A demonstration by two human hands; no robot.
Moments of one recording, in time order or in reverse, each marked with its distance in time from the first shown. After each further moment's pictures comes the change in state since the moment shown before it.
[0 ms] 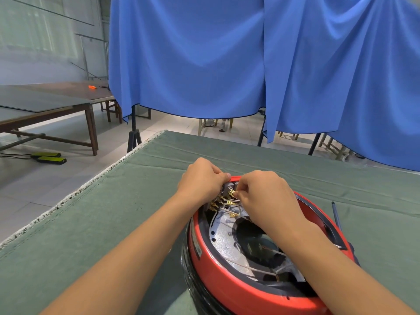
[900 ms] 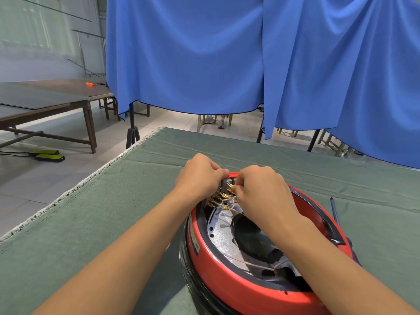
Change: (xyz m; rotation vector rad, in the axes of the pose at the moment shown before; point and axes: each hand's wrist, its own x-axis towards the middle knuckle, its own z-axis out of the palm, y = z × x) left_hand 0.000 0.002 0.001 0.001 0.006 0.003; right_hand 0.002 -0.002 0.006 0.022 0.047 0.020
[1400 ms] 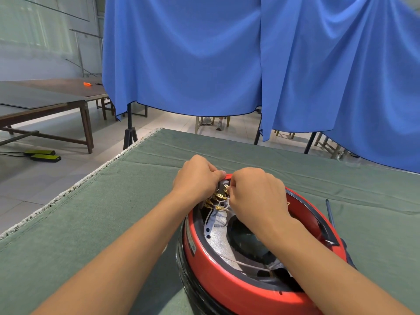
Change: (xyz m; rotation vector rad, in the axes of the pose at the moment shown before) left_hand -0.001 0.000 0.000 0.019 0.016 0.015; right_hand -0.002 -0.002 0.005 -0.093 0.110 -0.070
